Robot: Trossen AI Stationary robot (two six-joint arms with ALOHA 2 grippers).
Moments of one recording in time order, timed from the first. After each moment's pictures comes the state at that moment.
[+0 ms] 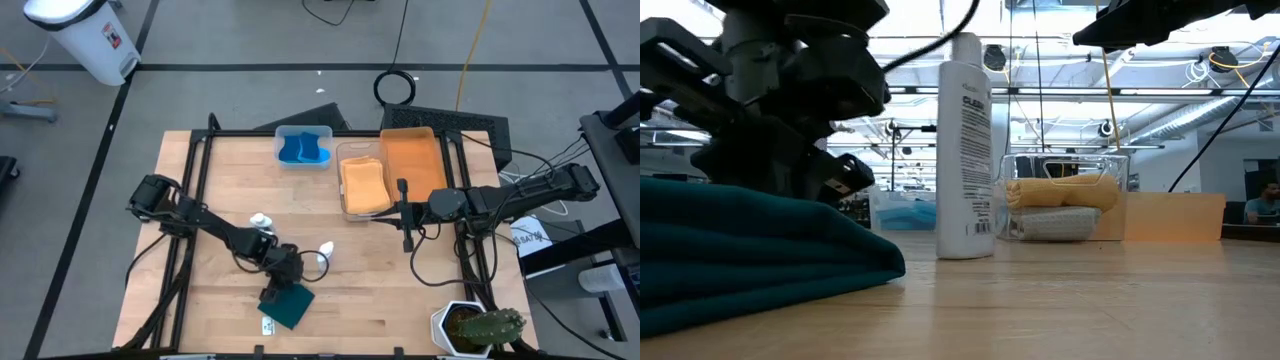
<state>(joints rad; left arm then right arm) -0.35 1.79 0.91 -0.26 0.26 -0.16 0.19 0.89 0.62 -0.02 0.18 -0.22</state>
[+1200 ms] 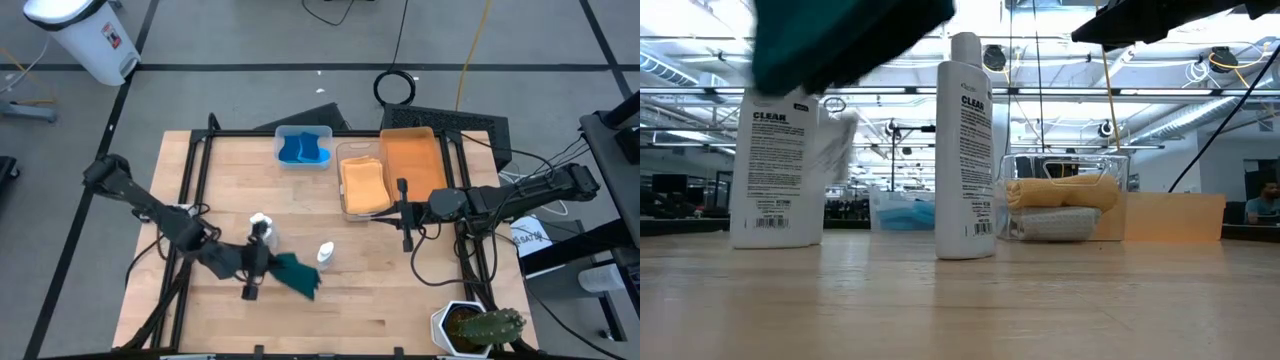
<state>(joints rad) -0.58 1.28 0.95 -0.25 -0.41 -0.23 0.19 0.89 0.62 -0.01 0.18 -0.22</state>
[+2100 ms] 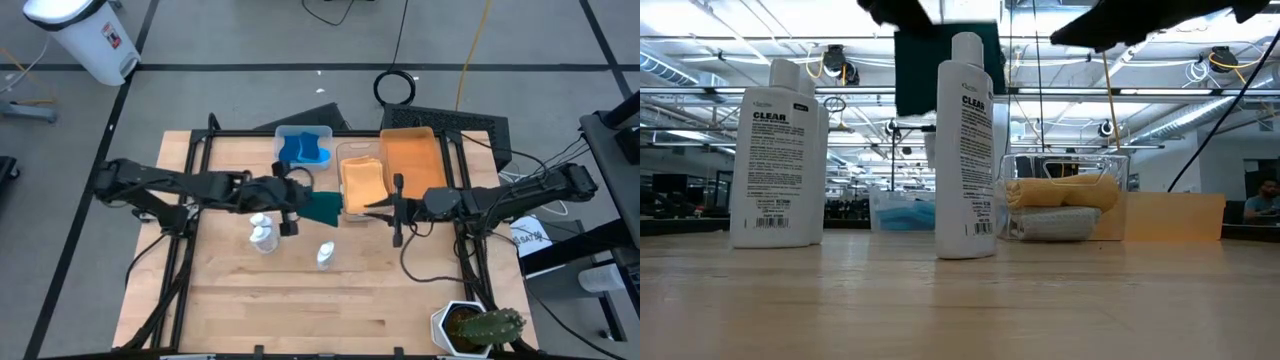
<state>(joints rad) -0.11 1.39 1.26 -0.47 -0.37 0.10 0.17 0.96 0.62 0.12 0.24 -0.22</state>
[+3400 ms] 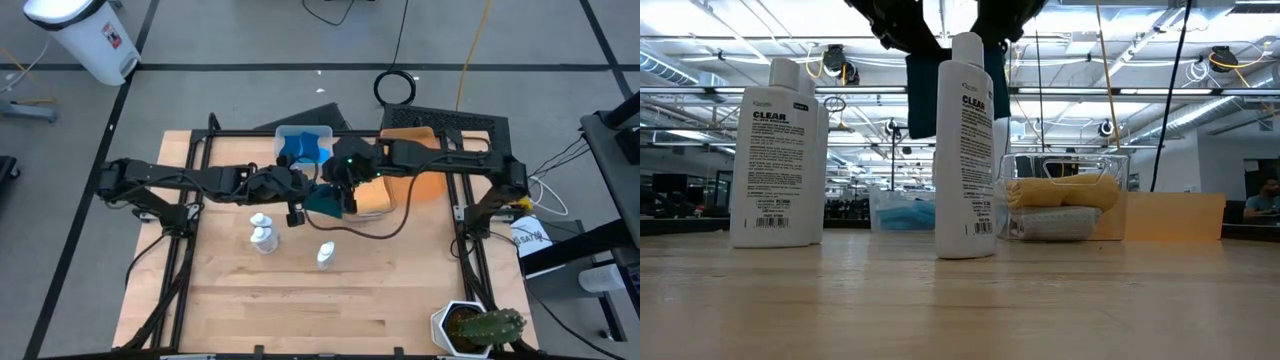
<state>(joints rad) -0.01 1.43 1.20 -0.37 -0.31 0.11 -0.14 1.66 1.60 -0.67 -0.11 -0.21</state>
